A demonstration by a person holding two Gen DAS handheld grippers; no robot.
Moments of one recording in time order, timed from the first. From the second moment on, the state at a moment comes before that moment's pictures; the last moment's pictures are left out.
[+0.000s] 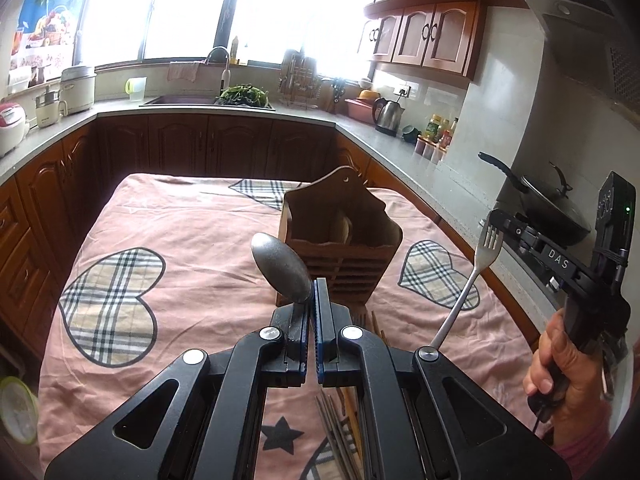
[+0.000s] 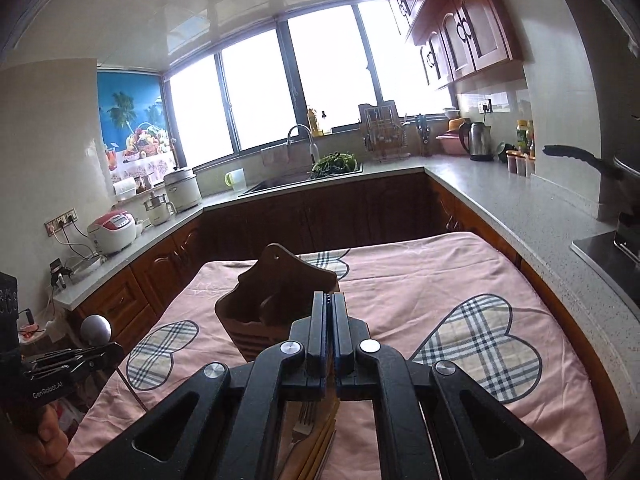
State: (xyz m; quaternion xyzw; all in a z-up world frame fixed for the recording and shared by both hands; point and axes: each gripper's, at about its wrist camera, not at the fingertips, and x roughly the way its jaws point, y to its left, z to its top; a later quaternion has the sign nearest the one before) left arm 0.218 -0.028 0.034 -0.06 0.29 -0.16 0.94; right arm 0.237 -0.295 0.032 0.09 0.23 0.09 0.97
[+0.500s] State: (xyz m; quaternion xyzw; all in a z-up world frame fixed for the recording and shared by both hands) left arm 0.275 -0.041 0.067 -0.04 0.24 -0.16 0.96; right arm 0.280 -0.297 0.070 0.06 0.15 0.06 0.99
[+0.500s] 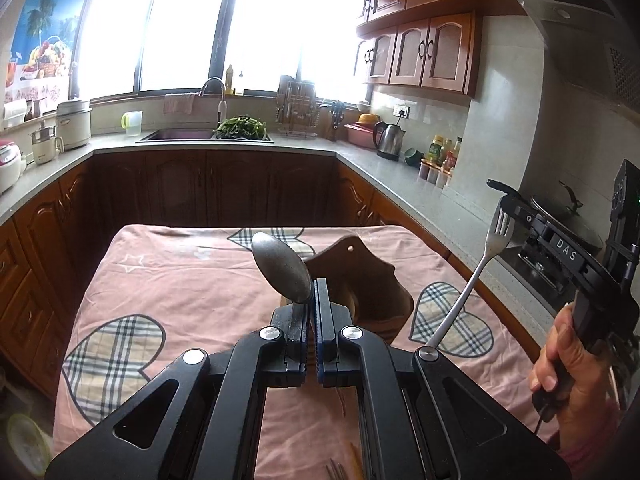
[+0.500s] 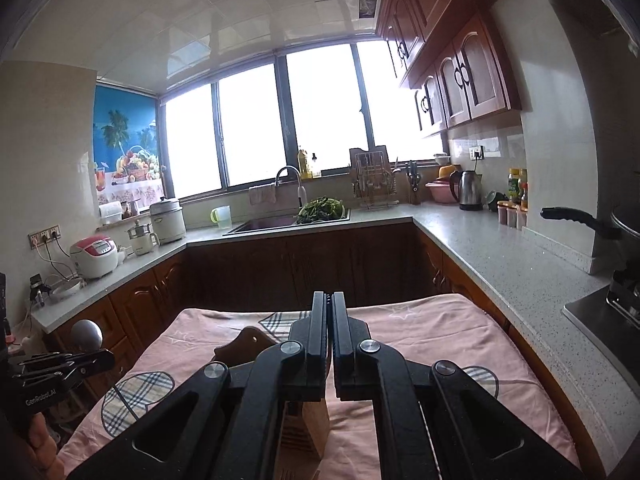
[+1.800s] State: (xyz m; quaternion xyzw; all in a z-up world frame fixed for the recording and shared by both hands) left arm 0.394 -0.075 -0.011 -0.04 0.27 -0.11 0.96; right arm 0.365 -0.260 -0.012 0.03 0.20 0.08 0.98
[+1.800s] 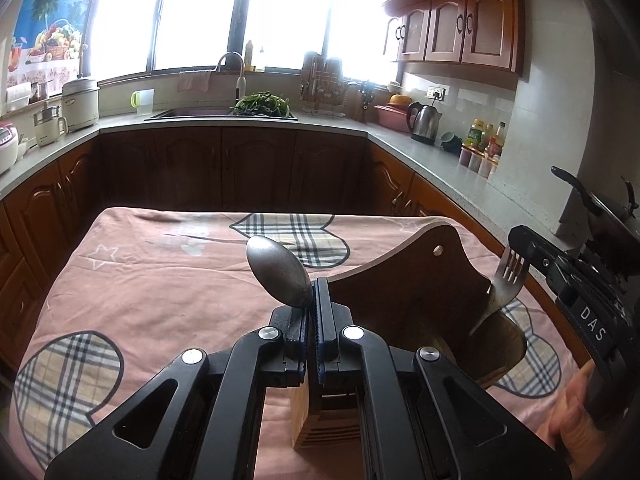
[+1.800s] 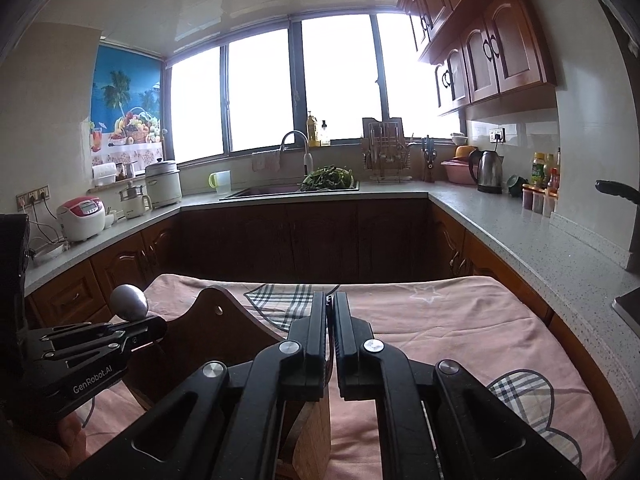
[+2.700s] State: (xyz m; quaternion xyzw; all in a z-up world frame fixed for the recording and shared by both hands) left arm 0.332 -0.039 0.006 -0.06 0.27 -0.09 0.96; right arm 0.310 -0.321 0.011 0.19 0.20 0.10 0.96
